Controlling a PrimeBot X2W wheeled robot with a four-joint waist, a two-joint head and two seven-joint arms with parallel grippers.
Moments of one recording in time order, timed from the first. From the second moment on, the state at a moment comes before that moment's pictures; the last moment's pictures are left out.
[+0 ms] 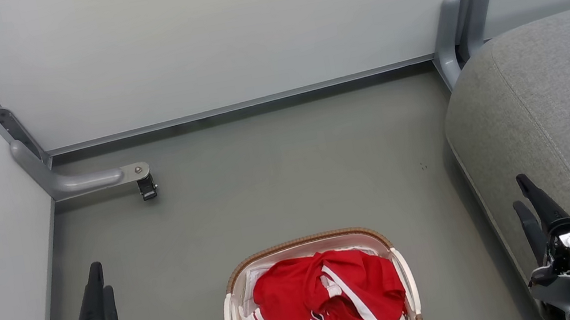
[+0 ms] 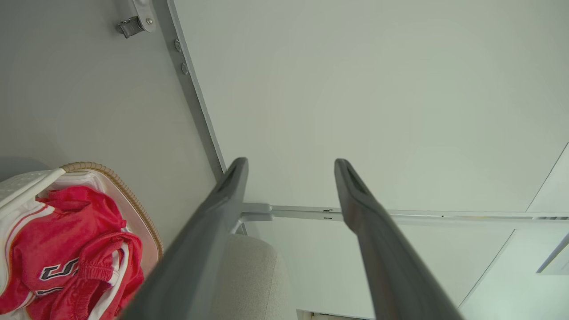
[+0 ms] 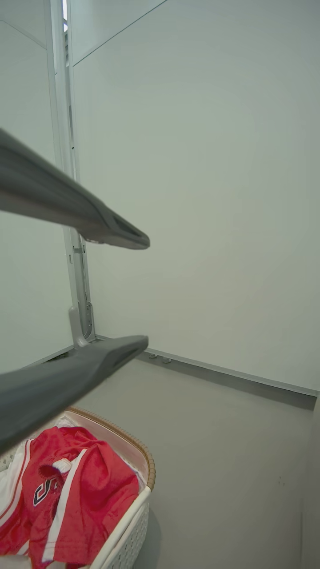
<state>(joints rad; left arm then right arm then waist) -0.07 0.04 0.09 0.29 -1.57 -0.13 0.08 -0.09 -0.05 -0.09 0.28 1.58 0.13 0.08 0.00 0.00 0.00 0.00</state>
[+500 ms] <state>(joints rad) -0.08 0.05 0.08 0.29 -1.29 -0.13 0.01 -0.10 -0.06 -0.07 0.28 1.33 0.13 0.02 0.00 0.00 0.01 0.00</state>
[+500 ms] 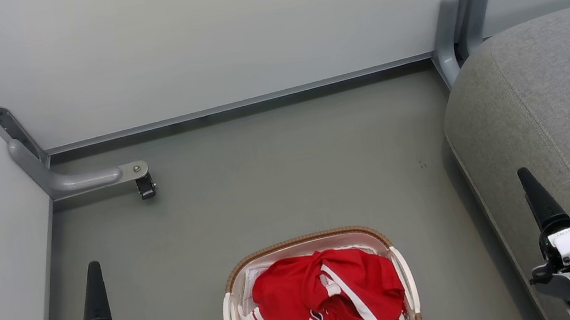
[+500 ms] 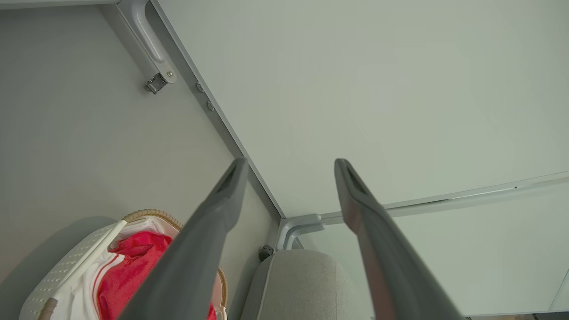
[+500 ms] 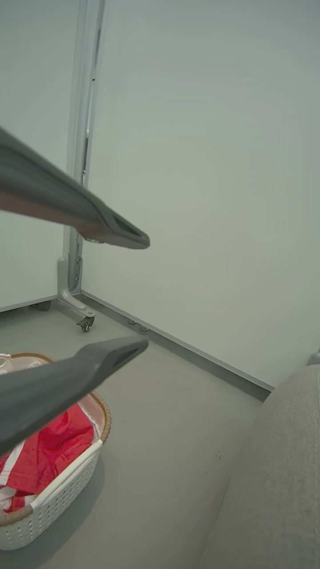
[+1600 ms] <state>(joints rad) -0.08 0.09 0.03 0.37 -0.70 -0.13 -0.10 -0.13 -0.12 0.05 0.35 0.81 0.13 -0.10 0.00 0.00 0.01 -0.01</state>
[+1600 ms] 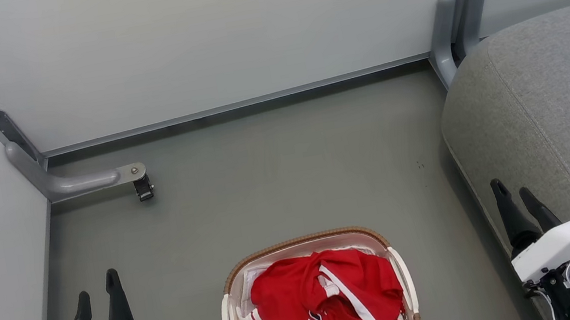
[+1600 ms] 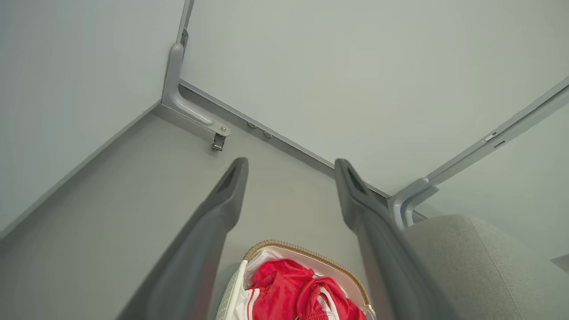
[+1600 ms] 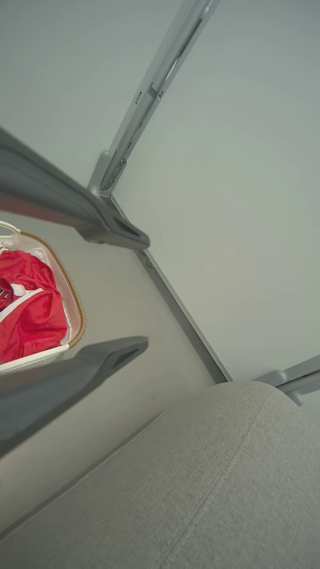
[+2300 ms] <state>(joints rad) -0.09 0.10 0.01 0.43 -0.48 -0.13 -0.16 -0.13 -0.13 0.06 0.41 0.59 0.13 -0.16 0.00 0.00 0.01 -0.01</state>
